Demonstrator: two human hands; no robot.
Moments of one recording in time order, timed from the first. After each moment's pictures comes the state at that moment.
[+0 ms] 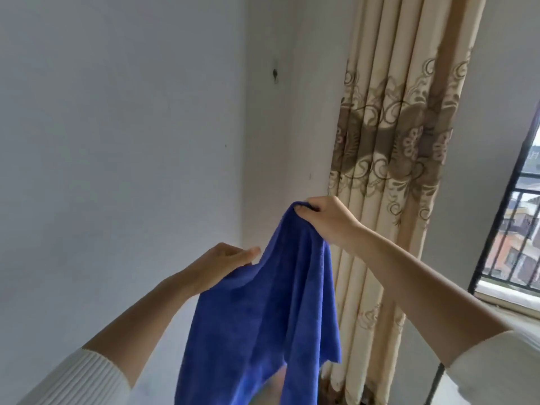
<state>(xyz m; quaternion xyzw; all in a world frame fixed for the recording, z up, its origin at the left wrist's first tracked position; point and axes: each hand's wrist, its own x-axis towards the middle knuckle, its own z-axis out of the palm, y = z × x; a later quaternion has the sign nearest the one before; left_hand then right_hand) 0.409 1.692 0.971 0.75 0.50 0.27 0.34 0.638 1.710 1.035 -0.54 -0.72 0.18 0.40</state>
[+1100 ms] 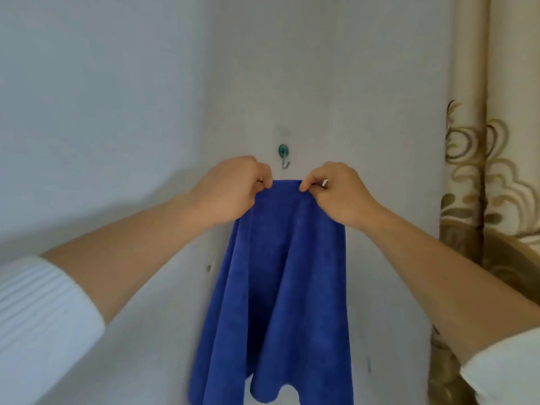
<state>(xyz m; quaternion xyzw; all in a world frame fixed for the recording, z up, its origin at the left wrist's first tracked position) 0.508 2.185 1.258 0.72 0.51 0.35 -0.32 0.698 2.252 1.262 -0.31 -0.82 -0.06 0.48</state>
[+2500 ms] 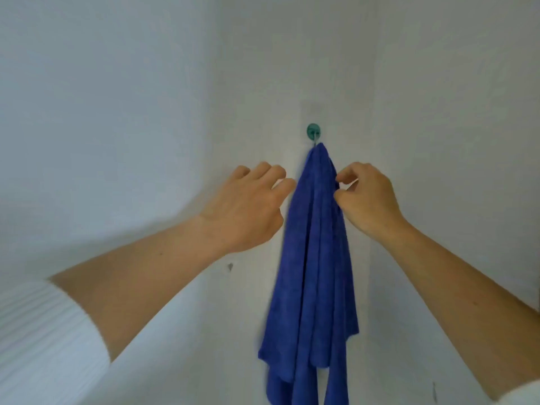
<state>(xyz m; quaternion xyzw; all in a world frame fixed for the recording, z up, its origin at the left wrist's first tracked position) 0.504 2.203 1.221 0.62 0.54 0.13 -0.55 0.674 2.330 1.228 -0.29 -0.77 0.05 0.57</state>
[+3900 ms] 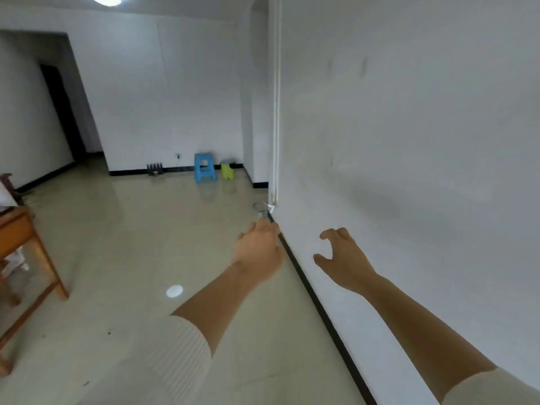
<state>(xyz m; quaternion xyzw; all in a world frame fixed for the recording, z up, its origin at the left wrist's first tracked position) 0.317 1.033 0.921 -0.22 0.95 0.07 -0.21 0.200 1.184 0.902 0.39 -0.87 0.29 0.03</state>
